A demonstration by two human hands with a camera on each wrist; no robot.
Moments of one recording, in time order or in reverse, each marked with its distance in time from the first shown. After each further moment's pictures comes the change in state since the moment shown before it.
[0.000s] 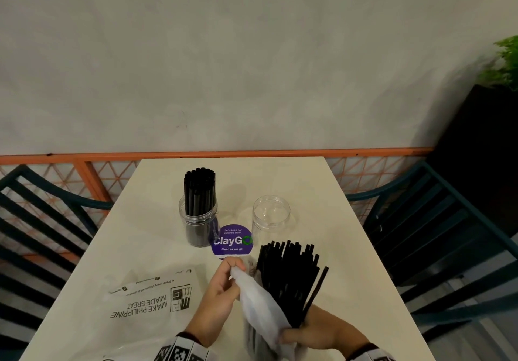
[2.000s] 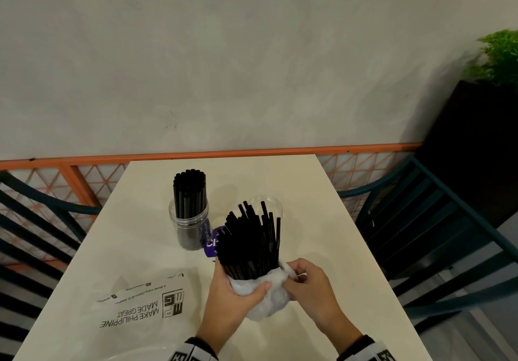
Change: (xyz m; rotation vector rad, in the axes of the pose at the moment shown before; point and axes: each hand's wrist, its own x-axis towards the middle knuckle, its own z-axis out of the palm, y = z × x) left_hand 0.006 0.005 0.030 0.338 0.236 0.182; right_hand 0.001 -0.029 -0.005 0.452 0.642 -0.148
